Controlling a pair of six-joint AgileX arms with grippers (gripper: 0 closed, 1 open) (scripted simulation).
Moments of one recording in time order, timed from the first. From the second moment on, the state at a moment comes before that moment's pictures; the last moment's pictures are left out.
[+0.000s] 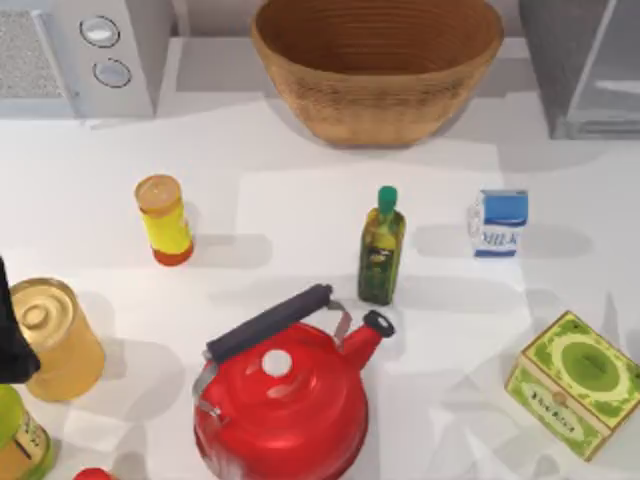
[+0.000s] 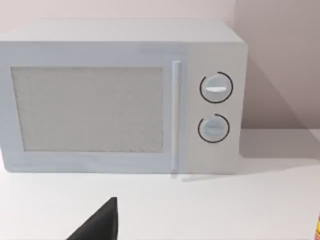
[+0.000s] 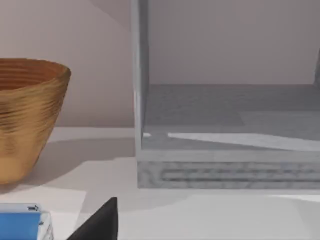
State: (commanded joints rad) left arm 0.00 0.00 0.00 0.00 0.00 0.00; right arm 0.00 0.00 0.00 0.00 0.00 0.00
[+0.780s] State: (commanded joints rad) left arm 0.00 0.00 0.00 0.00 0.00 0.00; right arm 0.21 0.66 0.23 0.26 0.19 0.12
